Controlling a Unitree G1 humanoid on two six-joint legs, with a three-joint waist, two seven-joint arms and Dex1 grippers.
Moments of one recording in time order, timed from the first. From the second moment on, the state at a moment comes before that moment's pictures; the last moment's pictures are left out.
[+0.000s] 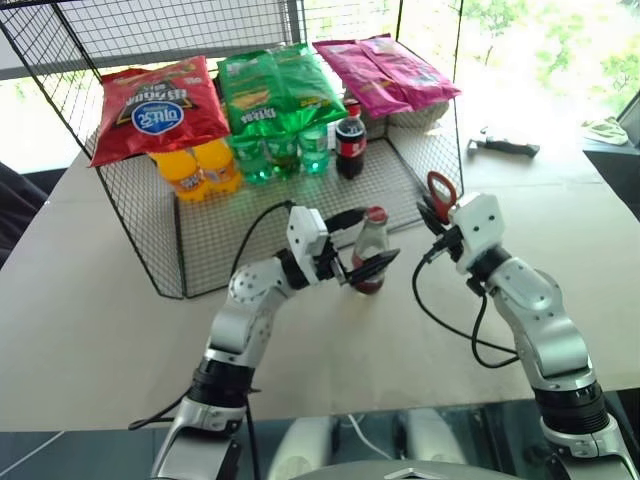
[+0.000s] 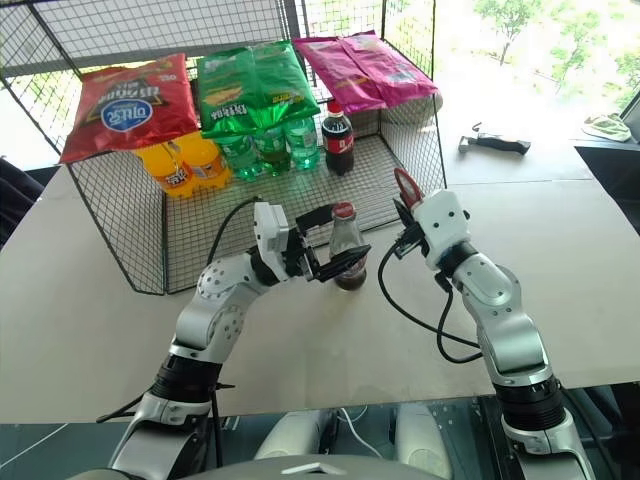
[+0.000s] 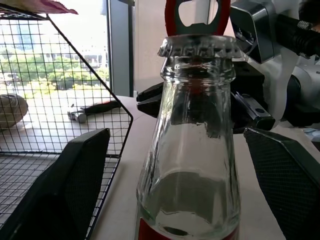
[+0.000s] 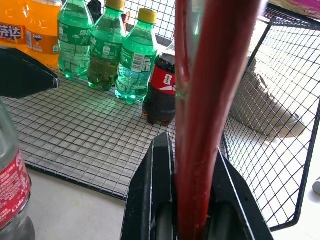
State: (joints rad) left arm -0.34 0.26 -0.12 -0.06 -0.42 0.07 -0.91; right arm -0.25 -0.33 0.10 -0.37 0.08 0.30 0.38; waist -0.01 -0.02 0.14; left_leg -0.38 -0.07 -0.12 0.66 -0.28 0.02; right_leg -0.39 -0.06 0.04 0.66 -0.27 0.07
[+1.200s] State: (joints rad) left arm -0.34 0.25 -0.12 -0.07 -0.43 0.02 -0.91; right arm -0.31 -0.42 0.26 -0.32 -0.17 0.16 0.41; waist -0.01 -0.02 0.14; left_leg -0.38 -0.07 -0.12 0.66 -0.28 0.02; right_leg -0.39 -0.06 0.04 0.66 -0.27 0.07
